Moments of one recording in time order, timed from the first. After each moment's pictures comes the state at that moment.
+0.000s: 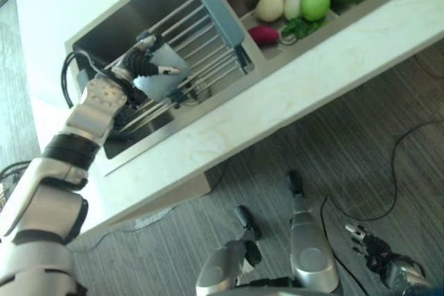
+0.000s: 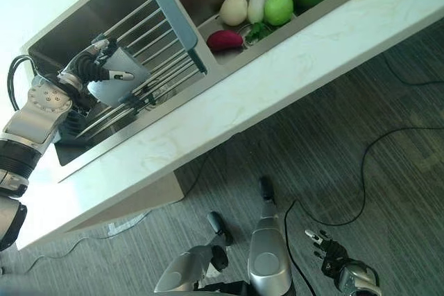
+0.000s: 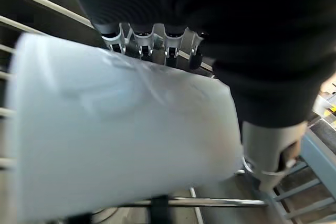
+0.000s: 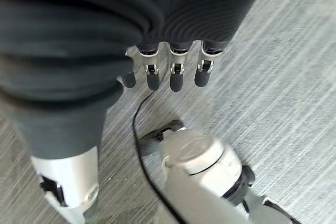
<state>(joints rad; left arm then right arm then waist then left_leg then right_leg) -0.88 0.90 -0.44 0.53 -0.26 0.09 -0.08 -0.09 -0.49 0.03 1.13 0.61 -0.01 0.27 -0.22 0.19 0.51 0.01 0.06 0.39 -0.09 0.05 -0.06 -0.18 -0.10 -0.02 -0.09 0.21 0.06</state>
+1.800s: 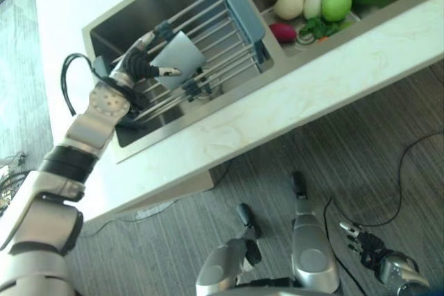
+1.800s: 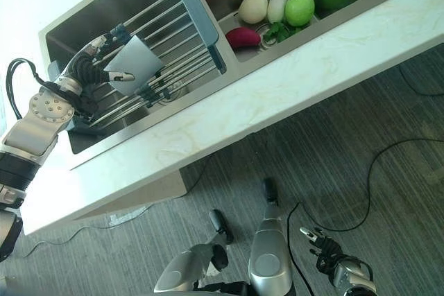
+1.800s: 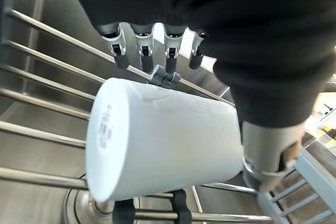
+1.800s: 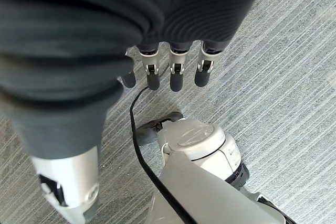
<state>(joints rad) -0.80 0.91 -0.39 0.36 -0.21 0.10 0.04 -0.08 -0.48 0.06 1.09 0.61 0.01 0.23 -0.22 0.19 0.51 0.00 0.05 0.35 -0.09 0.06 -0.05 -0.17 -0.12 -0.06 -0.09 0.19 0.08</state>
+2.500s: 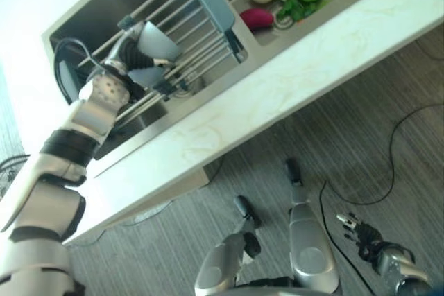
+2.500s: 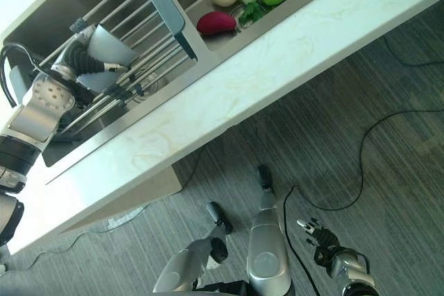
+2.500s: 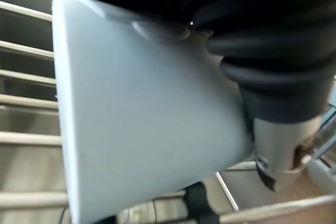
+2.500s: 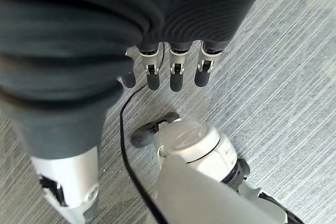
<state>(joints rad) -0.98 0.91 -0.49 0.51 -0.09 0.19 0.08 -0.09 -0.48 0.07 0.99 0.61 0.01 0.23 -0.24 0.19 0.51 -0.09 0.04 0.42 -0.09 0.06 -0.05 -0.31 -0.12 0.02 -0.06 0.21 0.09</state>
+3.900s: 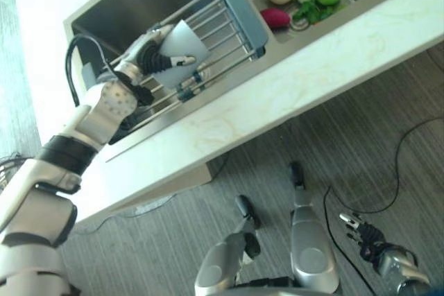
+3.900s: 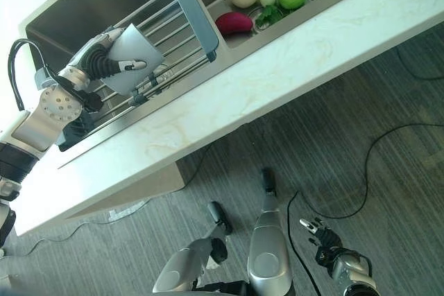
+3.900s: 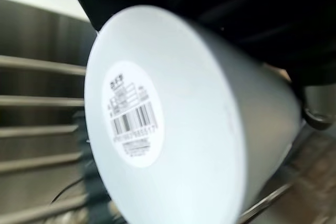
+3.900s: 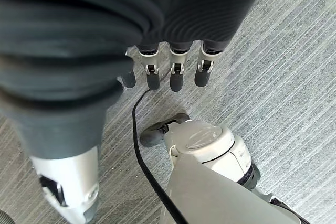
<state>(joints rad) -0.86 0.97 -0.53 0.32 0.08 -0.13 0.21 -0.08 -0.48 0.10 1.05 0.68 -0.04 0.21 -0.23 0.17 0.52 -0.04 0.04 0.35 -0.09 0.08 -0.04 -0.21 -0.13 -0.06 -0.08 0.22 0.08</state>
